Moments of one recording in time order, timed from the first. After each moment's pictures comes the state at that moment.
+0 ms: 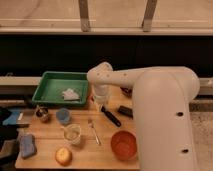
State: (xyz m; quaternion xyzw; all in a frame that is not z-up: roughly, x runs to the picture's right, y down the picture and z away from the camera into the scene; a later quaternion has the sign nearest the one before) arm 0.001 0.115 0.840 -0.33 0.19 0.45 0.81
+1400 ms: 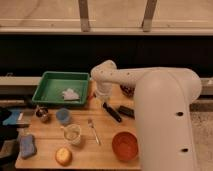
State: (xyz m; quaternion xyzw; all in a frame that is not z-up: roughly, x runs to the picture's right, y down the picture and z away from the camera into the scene) arm -0.002 0.089 0.863 -0.32 0.16 0.46 0.81
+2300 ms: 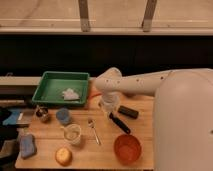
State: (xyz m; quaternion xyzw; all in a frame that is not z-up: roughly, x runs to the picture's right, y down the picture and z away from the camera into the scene) arm 0.054 0.142 0.811 -0.31 0.21 0.46 0.80
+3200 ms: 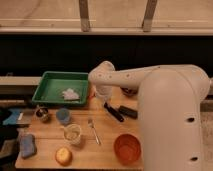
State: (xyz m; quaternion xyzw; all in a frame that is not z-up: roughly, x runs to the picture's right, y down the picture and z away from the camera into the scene) arm 0.007 0.085 0.843 -0.27 0.17 0.45 0.83
